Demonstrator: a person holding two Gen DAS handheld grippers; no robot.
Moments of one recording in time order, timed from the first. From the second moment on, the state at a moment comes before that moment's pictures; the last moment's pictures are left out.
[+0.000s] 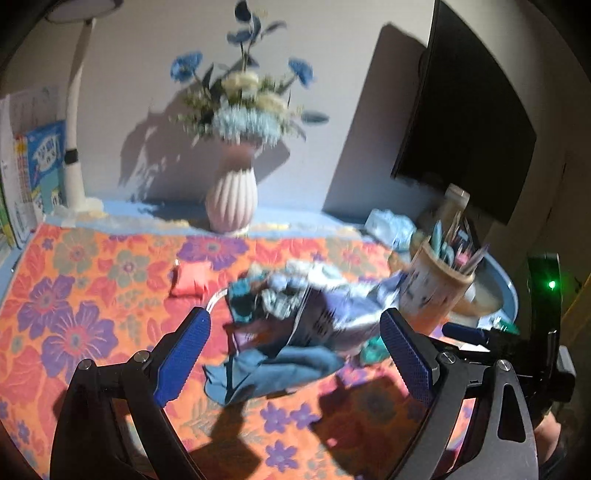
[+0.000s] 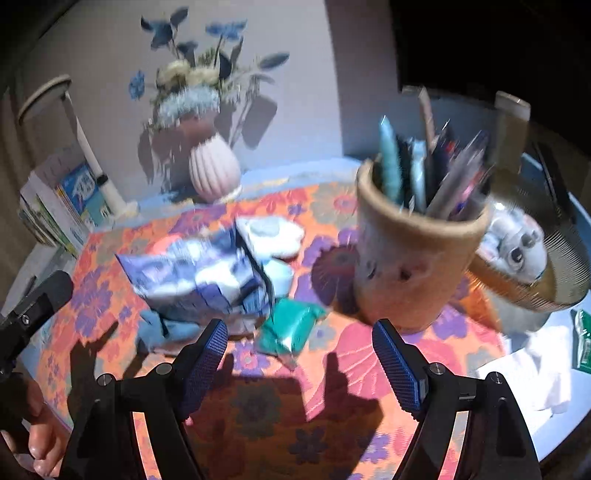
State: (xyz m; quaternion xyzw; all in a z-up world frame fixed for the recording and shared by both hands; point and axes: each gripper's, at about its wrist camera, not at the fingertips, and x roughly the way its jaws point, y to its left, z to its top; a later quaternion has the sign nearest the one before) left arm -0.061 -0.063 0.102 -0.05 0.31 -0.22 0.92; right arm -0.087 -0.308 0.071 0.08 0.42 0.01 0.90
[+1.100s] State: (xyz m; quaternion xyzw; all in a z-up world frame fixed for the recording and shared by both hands) left arm -0.019 -0.144 0.084 0.12 0.33 -0.36 0.87; right arm -0.043 -0.284 0.020 0.09 0.45 0.02 0.89
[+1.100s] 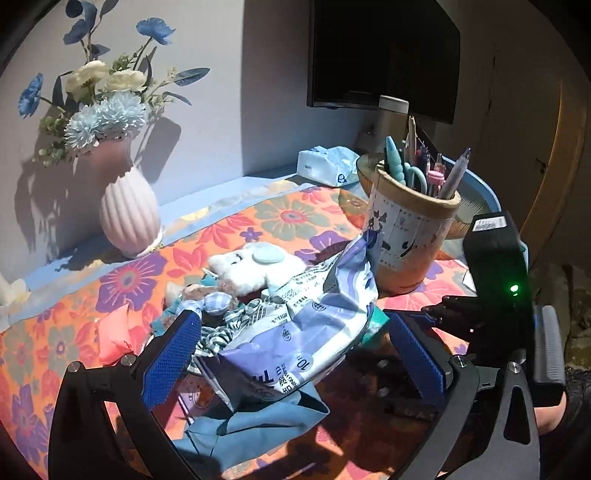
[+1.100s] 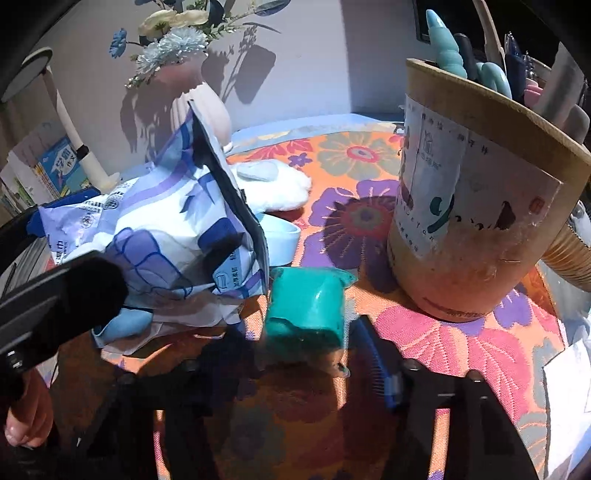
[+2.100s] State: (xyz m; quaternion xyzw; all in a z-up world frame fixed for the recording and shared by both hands) left arm -0.046 -0.145 0.109 0.06 0.29 -0.34 0.89; right arm -0.084 -0.321 0.042 0.12 0.41 0.04 0.90
